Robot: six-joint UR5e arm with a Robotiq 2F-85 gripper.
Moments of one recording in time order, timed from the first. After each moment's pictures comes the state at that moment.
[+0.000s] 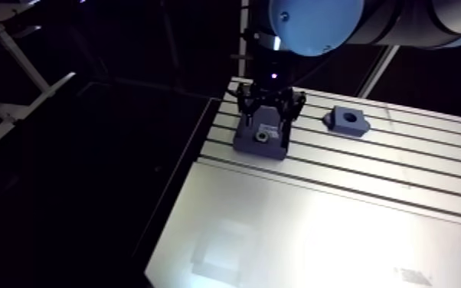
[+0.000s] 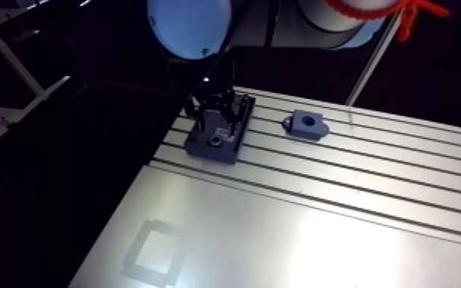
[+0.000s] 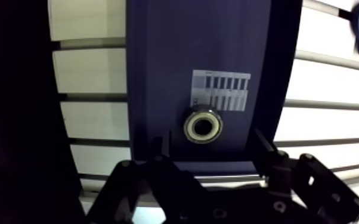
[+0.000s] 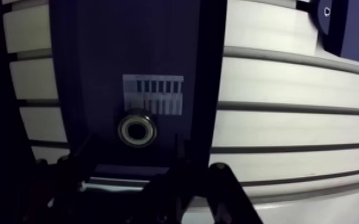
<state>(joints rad) 0.24 -1.13 1.80 -2.13 -1.56 -1.37</state>
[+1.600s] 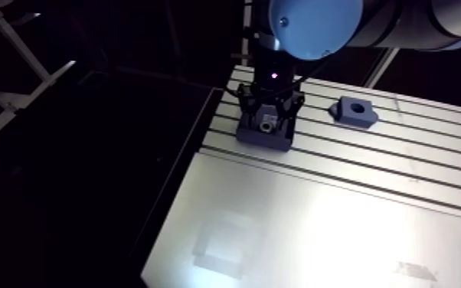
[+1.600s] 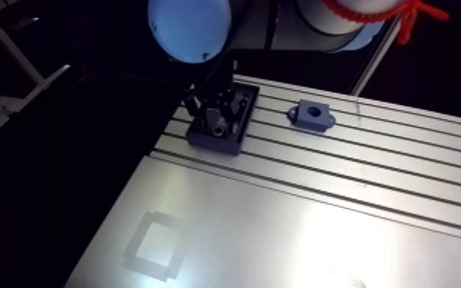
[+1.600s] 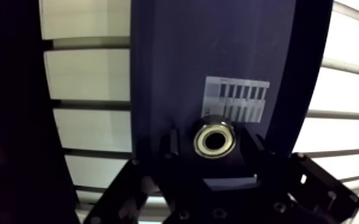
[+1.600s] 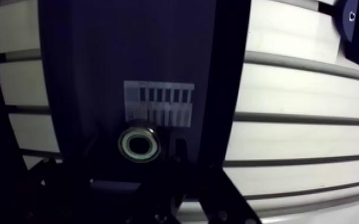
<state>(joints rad) 0.25 -1.08 1.81 -2.16 -1.57 -1.38</state>
